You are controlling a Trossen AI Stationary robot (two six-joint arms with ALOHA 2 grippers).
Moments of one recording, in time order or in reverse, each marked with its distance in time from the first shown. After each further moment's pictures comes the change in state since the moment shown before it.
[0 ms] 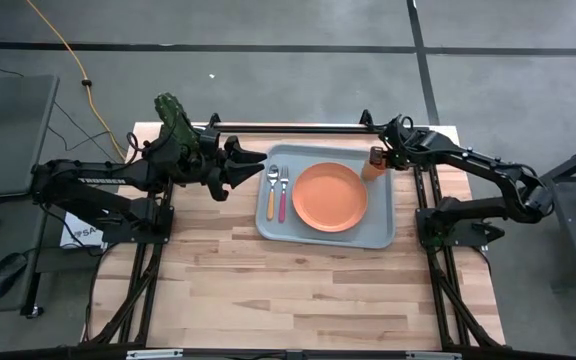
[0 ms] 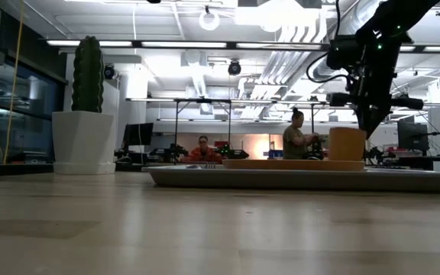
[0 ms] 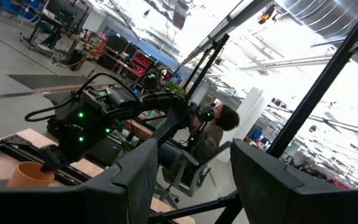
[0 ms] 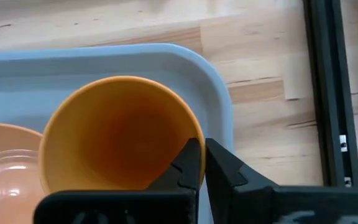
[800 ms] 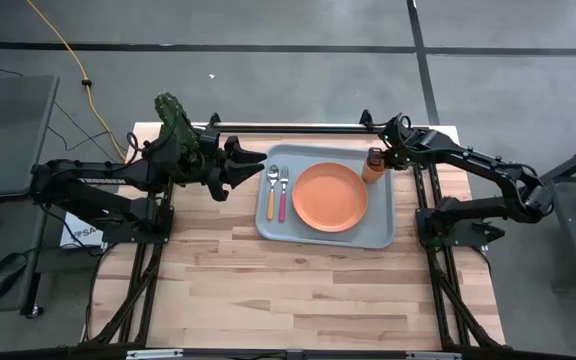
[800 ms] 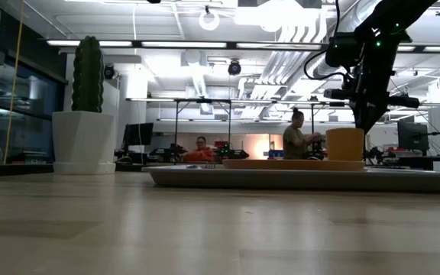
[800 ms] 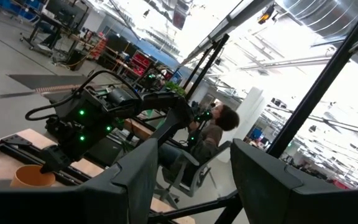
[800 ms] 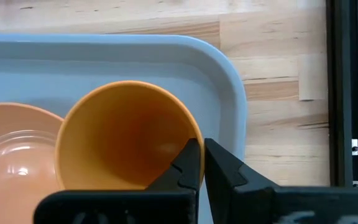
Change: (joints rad) left arm 0.000 0.000 0.000 0.000 0.000 0.000; right arm -0.001 0.000 0.022 -0.003 -0.039 -0.060
